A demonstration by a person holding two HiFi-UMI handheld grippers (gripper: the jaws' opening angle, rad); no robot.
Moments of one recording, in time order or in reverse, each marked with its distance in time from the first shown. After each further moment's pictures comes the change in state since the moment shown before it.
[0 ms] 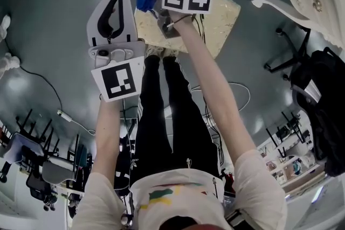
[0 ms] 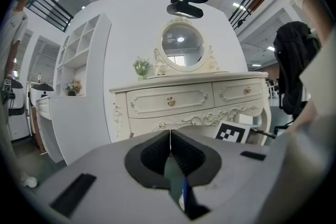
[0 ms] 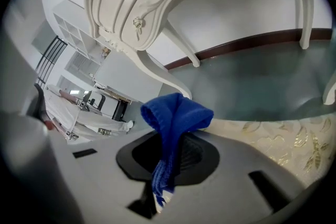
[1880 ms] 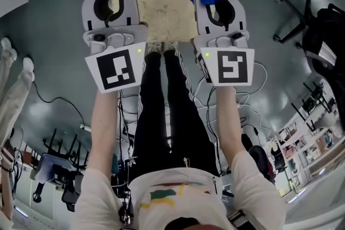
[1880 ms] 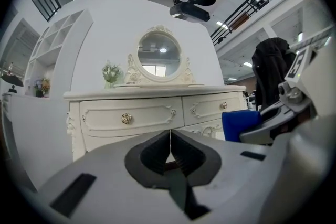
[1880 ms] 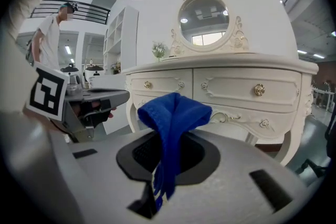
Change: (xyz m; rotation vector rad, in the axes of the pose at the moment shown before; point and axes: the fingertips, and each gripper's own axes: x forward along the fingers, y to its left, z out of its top) left arm 0.046 -0.103 0.058 0.008 -0.132 -0.257; right arm -0.280 -0.006 0.041 -0.618 -0.686 -0.455
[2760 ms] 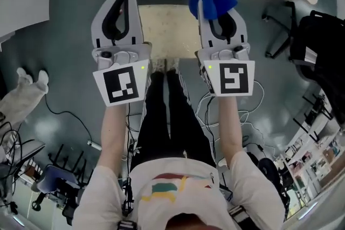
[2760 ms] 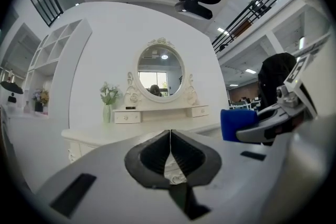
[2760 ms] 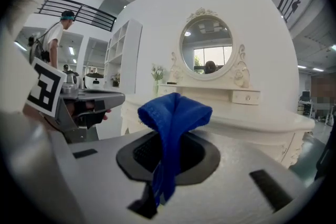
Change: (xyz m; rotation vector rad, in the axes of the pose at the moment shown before) left arm -0.008 0.033 0.163 0.006 -0.055 0.007; right arm -0.041 -0.012 0.170 -0.069 -0.116 -0.026
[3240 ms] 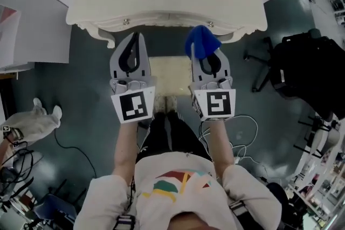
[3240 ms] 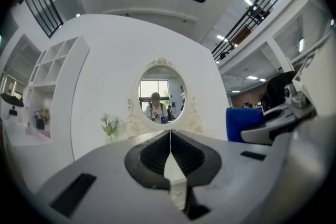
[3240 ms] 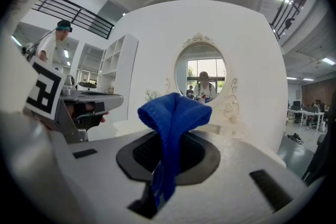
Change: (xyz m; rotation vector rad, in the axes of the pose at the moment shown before) left arm -0.021 0.025 0.184 -0.005 -0.025 0.023; right arm -0.063 -0.010 0.190 -0.016 -0.128 -0.101
